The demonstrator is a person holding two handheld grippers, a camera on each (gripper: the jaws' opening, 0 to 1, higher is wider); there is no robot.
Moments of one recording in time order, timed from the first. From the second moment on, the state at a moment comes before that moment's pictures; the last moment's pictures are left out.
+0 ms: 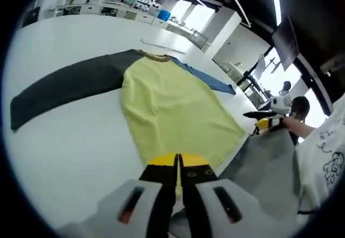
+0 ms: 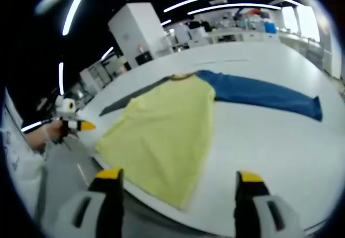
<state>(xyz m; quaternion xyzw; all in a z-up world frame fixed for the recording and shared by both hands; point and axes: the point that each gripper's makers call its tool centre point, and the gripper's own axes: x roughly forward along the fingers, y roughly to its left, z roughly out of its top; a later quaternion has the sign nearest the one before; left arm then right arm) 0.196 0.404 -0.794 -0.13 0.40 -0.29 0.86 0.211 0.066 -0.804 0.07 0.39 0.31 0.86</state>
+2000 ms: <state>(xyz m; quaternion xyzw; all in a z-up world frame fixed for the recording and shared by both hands) 0.168 0.426 -0.847 -0.07 0.48 -0.22 0.85 0.208 0.065 -0.806 0.07 0.39 0.30 0.86</state>
